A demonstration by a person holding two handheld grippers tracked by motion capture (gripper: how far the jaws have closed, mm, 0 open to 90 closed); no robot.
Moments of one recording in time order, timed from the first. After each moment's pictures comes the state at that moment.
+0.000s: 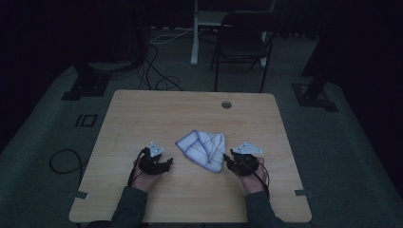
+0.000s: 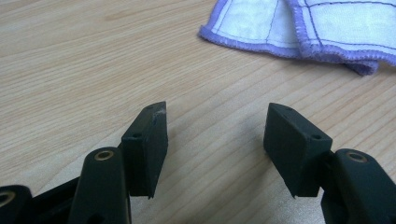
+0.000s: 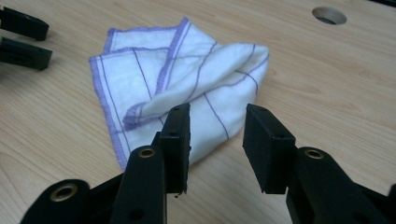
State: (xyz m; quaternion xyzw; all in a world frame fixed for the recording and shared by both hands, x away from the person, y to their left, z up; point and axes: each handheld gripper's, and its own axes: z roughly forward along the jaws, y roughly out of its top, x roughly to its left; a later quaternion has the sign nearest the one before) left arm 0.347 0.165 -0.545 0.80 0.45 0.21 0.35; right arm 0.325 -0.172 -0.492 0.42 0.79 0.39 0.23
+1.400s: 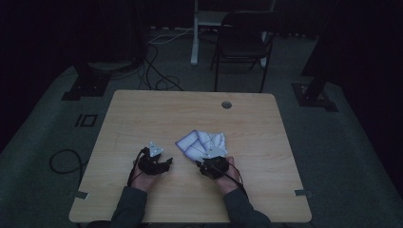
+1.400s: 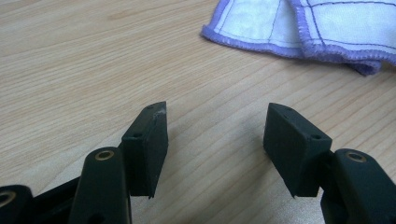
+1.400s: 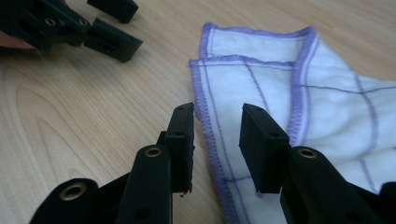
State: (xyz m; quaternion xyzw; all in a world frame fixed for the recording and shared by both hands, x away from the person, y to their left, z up) left arm 0.347 0.167 -0.545 0.80 0.45 0.21 0.35; right arm 0.332 -0.087 -0.516 0.33 0.85 0.38 0.19
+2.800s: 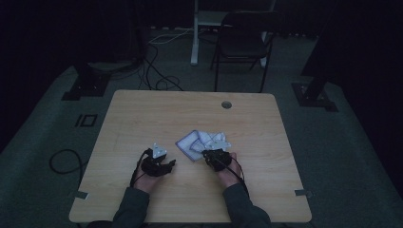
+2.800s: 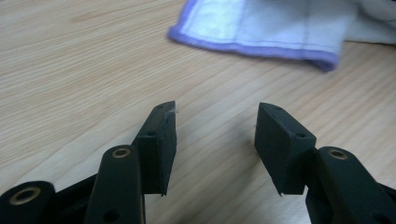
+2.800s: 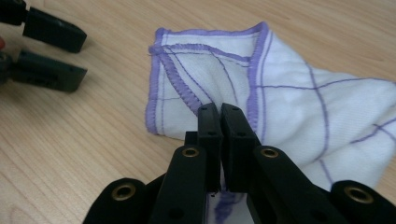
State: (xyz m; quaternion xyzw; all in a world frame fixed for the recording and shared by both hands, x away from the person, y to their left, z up) left arm 0.342 0.154 -0.542 0.81 0.43 0.18 0.36; right arm 0.354 -0.097 -0.514 0.38 0.82 0.37 0.20
